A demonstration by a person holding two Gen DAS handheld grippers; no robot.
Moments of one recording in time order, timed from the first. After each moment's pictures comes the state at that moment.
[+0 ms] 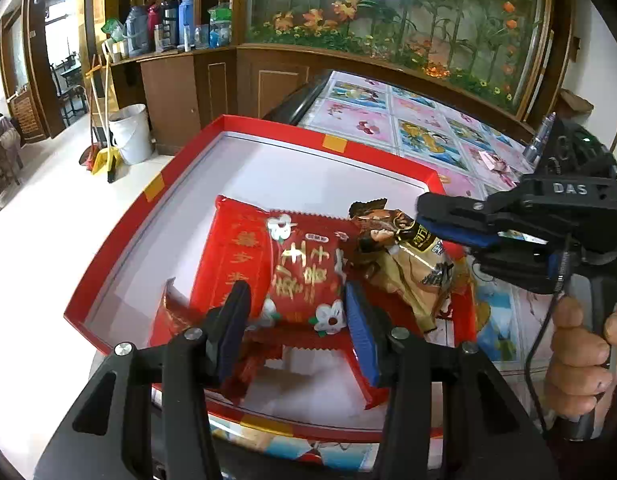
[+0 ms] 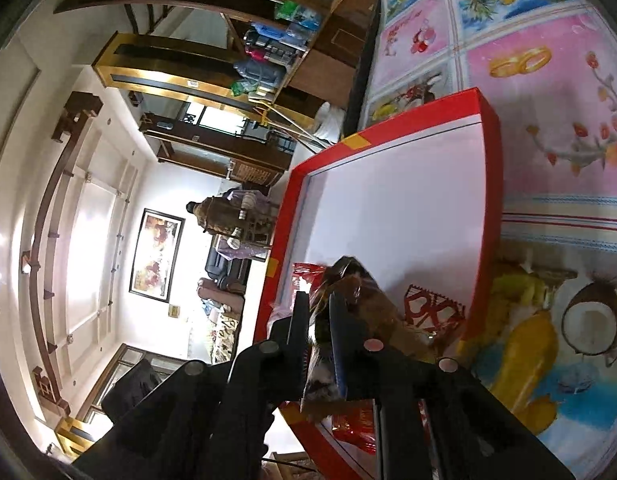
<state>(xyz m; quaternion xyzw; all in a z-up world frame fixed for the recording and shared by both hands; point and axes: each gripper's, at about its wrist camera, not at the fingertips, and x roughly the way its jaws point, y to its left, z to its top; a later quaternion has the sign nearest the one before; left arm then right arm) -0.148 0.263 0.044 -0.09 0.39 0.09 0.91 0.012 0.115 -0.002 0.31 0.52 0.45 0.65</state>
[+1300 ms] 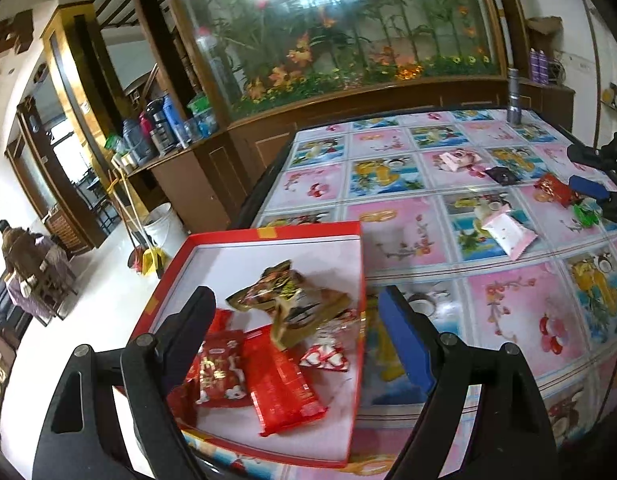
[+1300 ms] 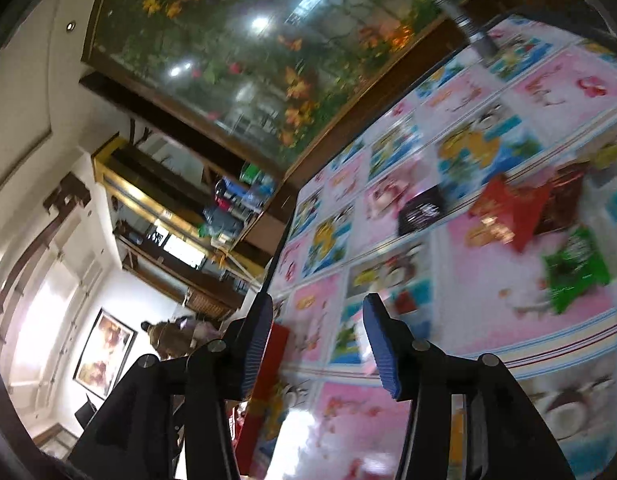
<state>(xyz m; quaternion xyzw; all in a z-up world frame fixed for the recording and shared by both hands) -0.131 0.118 0.100 0.12 0.33 0.14 0.93 0.004 -0.208 0.051 0.36 0.33 0.30 0.82</state>
